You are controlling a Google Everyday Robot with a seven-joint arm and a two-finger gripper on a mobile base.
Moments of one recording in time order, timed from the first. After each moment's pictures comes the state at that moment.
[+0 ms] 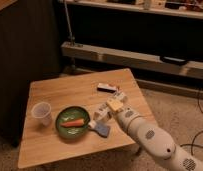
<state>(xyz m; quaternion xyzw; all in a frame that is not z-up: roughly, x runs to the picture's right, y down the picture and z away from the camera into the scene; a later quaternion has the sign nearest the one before) 0.054 0.062 0.616 0.26 -0.23 -0.11 0.93</state>
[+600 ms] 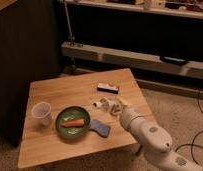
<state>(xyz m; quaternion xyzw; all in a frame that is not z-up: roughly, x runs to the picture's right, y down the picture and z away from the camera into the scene) 0.087 0.067 0.677 0.24 -0.27 0.24 0.90</state>
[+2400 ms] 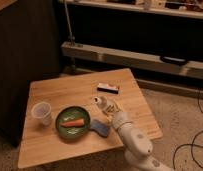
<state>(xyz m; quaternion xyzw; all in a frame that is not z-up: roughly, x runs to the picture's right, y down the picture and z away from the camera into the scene) 0.067 0.074 0.730 0.26 -0.29 0.33 0.86</state>
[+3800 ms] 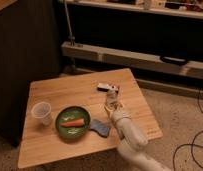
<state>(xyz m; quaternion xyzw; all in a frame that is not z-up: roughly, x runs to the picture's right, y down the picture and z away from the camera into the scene) 0.084 0.089 0.779 0.17 -0.25 0.63 0.72</state>
